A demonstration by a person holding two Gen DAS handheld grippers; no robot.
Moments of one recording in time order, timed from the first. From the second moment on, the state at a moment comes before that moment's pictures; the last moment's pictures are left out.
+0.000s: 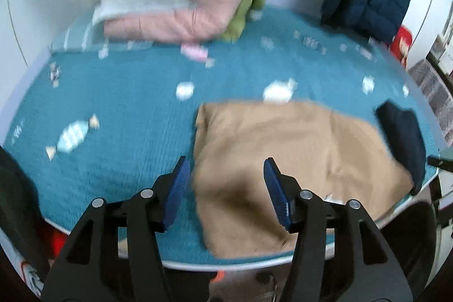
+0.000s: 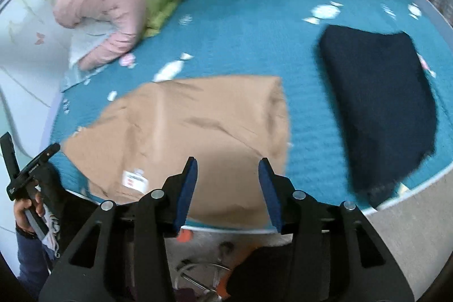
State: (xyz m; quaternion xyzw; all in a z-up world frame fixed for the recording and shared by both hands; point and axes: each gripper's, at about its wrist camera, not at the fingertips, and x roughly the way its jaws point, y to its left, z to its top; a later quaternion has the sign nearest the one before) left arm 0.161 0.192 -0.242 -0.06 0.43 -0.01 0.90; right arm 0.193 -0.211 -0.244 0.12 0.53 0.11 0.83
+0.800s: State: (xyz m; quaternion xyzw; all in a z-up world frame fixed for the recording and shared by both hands) left arm 0.226 0.168 -0.394 -0.08 0.59 -0.01 0.80; right arm 0.221 -0.183 -0.370 0.08 0.65 0.04 0.76
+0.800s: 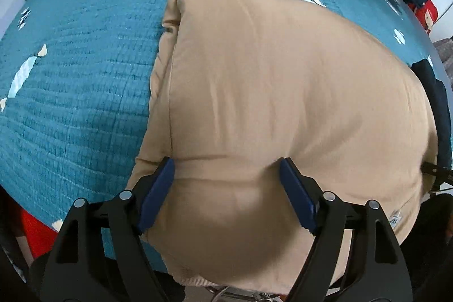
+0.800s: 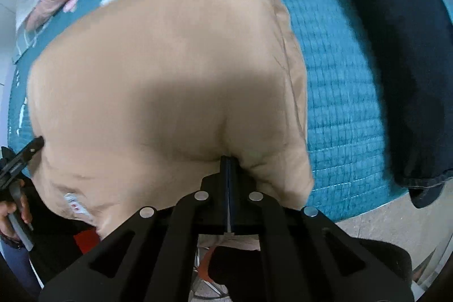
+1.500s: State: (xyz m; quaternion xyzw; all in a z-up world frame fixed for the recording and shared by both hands) left arm 0.217 0.243 -0.365 -0.23 0.55 0.01 0.80; right arm 0.331 -0.042 -0.401 0.16 0.62 0.11 0.76
